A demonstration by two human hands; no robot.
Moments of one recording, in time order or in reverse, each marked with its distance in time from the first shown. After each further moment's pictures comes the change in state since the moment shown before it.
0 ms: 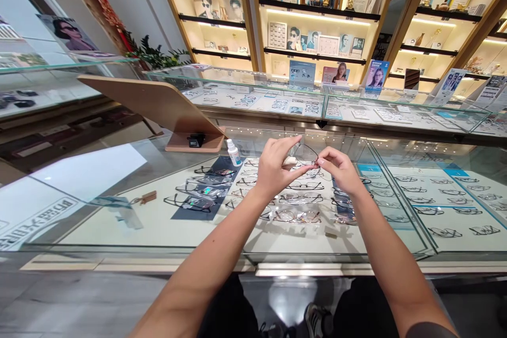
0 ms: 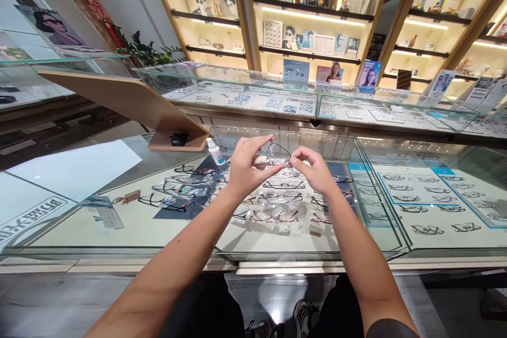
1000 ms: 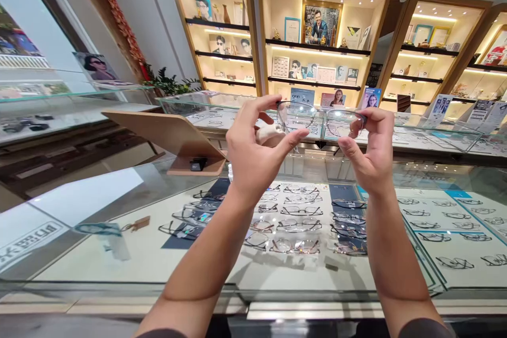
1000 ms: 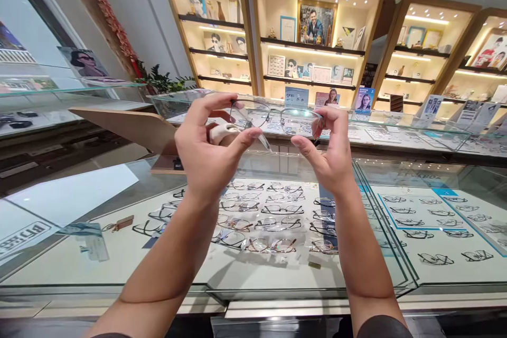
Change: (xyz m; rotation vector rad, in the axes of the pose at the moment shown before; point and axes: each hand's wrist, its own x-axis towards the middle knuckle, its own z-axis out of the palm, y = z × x) left_hand 0.091 0.059 -0.053 -0.019 0.366 0.079; right_hand 0.041 -0.089 -0.023 -0.399 0.376 -0.617
